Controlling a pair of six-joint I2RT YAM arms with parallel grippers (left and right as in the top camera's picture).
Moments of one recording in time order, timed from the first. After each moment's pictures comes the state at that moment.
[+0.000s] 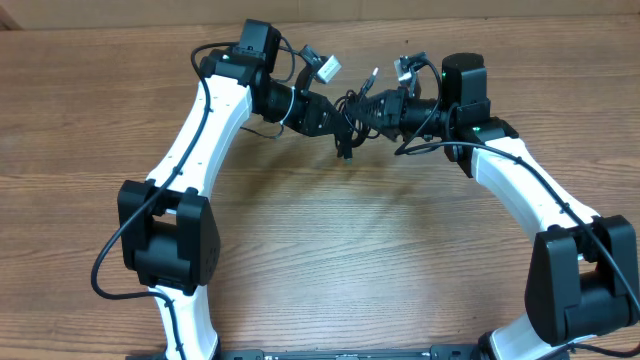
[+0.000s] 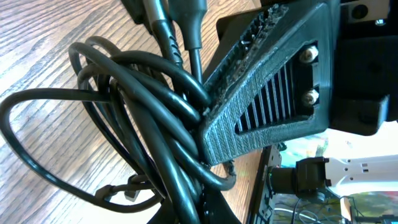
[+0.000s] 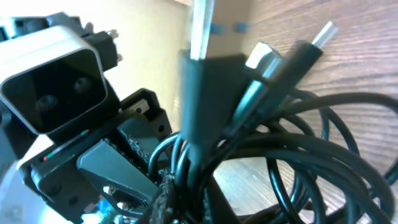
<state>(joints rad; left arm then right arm) -0.26 2.06 1.83 -1.05 1.02 0.24 0.21 1.75 1.18 0.00 -0.97 0.78</state>
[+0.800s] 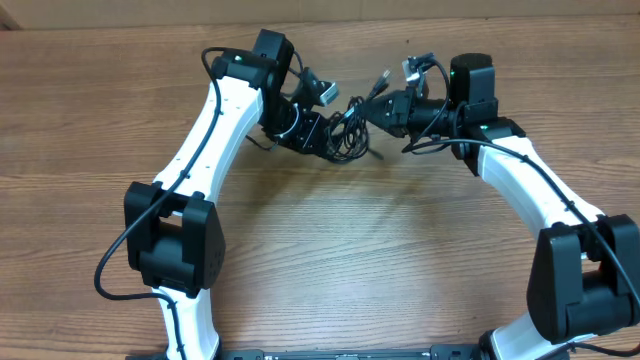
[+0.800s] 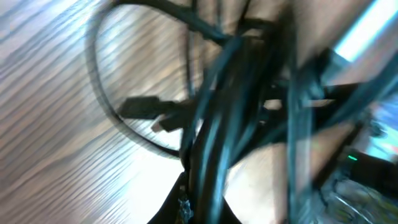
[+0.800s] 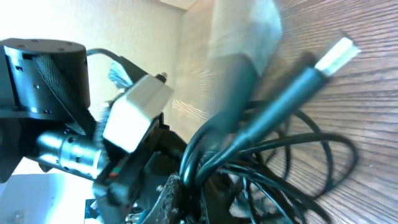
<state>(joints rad) -0.30 2.06 1.84 -1.23 0.53 0.17 0.16 1.75 1.18 -0.02 -1.00 0.76</state>
